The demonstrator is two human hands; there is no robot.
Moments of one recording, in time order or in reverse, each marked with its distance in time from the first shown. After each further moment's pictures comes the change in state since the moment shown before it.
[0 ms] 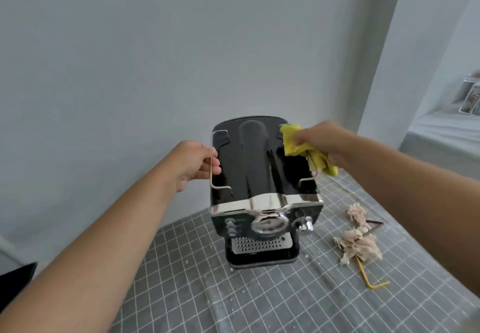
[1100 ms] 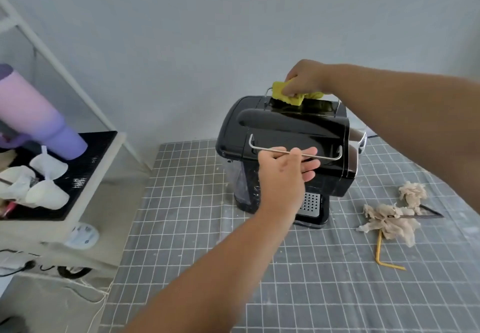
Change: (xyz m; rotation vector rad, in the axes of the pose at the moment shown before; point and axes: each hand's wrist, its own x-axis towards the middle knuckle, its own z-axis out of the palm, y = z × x) left_hand -0.096 -0.068 0.202 -0.658 0.465 -0.025; right_hand 0.103 -0.004 0.099 -0.740 -0.607 -0.626
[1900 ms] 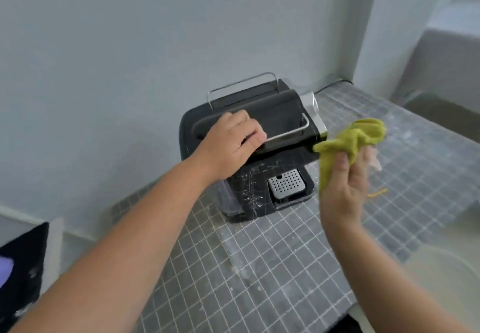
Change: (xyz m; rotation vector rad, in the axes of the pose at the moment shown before) left_hand 0.115 0.053 -0.066 1.294 -0.990 0.951; right_hand -0.201 -0.019 0.222 0.996 1.487 0.435
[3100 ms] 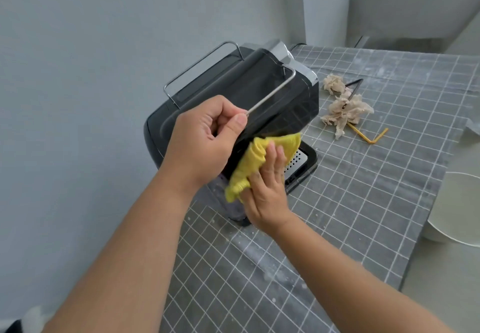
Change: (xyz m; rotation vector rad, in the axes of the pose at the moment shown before) left_hand -0.013 -0.016 0.006 -0.491 0.074 0.020; right_hand -0.087 0.108 0.108 -0.496 -0.077 -0.717
